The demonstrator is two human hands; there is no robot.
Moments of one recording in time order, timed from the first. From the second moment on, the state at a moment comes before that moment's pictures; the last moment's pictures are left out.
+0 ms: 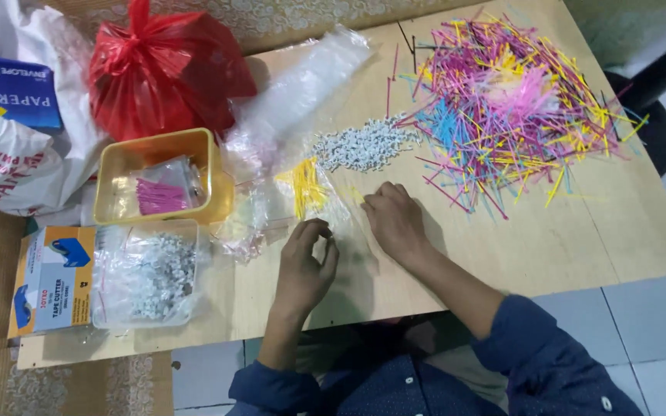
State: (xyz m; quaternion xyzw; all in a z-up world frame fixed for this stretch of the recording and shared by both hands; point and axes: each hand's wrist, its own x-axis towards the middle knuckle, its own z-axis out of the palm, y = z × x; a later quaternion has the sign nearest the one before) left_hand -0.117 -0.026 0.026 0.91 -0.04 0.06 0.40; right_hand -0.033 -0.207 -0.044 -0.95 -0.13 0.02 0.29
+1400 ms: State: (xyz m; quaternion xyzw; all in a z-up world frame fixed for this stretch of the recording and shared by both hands) left_hand -0.030 -0.059 -0.064 0.92 -0.26 0.09 0.28; right_hand -0.046 -0.273 -0.050 -0.83 -0.08 -0.14 0.53
